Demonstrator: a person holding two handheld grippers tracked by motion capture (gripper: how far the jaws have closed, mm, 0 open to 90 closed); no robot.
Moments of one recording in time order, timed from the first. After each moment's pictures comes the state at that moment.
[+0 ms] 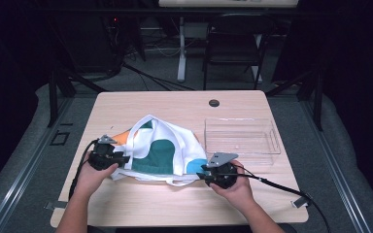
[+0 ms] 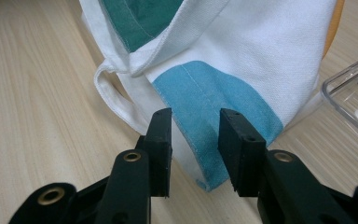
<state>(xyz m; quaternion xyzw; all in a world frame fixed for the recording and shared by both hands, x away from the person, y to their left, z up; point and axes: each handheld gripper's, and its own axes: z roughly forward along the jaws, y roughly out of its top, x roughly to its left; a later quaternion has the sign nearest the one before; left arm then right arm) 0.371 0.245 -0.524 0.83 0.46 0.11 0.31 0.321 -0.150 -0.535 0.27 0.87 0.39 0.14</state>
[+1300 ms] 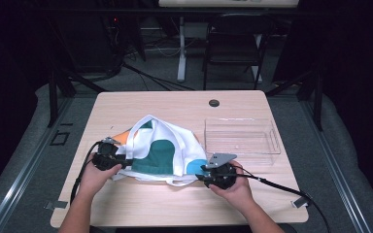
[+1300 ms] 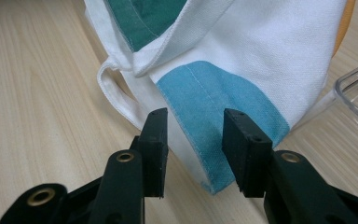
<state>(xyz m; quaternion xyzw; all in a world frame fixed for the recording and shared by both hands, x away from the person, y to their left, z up) 0.378 0.240 -0.536 0.82 0.48 0.08 0.30 0.321 -0.148 -0.539 0.26 0.87 0.39 0.14</state>
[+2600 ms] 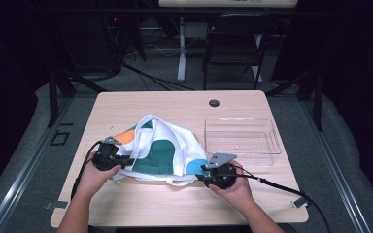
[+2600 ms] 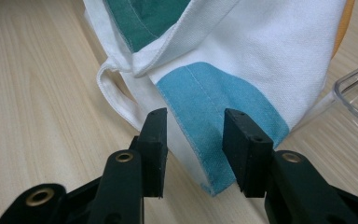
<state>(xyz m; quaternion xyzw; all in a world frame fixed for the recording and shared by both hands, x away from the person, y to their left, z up) 0.372 0.236 -0.524 0.84 0.44 0.06 0.32 0.321 -0.148 -0.539 0.26 0.87 0.39 0.14</state>
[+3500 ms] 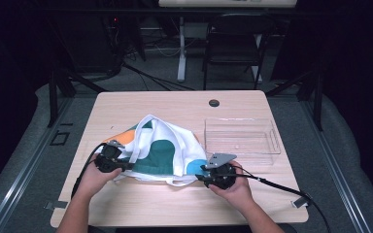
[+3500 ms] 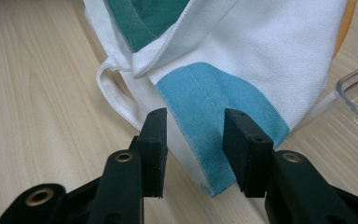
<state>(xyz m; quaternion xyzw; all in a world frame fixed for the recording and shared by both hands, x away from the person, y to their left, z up) 0.373 0.233 -0.534 0.86 0.42 0.04 0.29 0.322 -0.148 -0.540 0.26 0.87 0.39 0.14</state>
